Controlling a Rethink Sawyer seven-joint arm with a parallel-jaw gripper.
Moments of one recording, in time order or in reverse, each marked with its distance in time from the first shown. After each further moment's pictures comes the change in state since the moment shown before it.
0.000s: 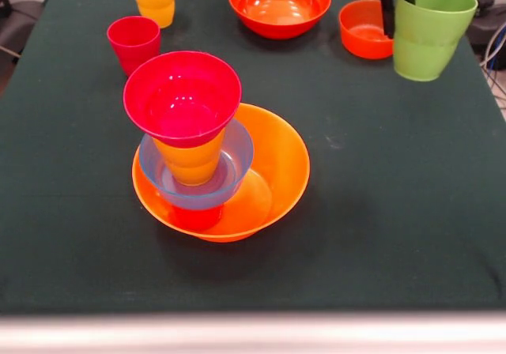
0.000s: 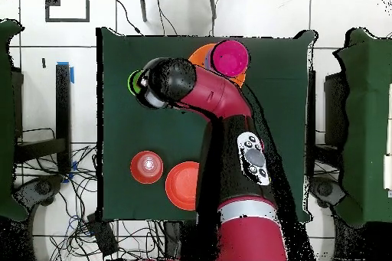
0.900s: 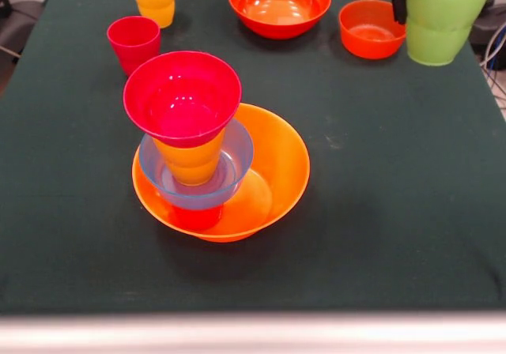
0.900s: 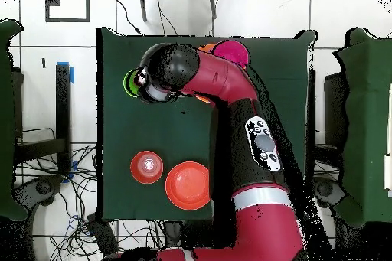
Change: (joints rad) arm -0.071 0.013 0.120 -0.101 -0.122 0.187 0.000
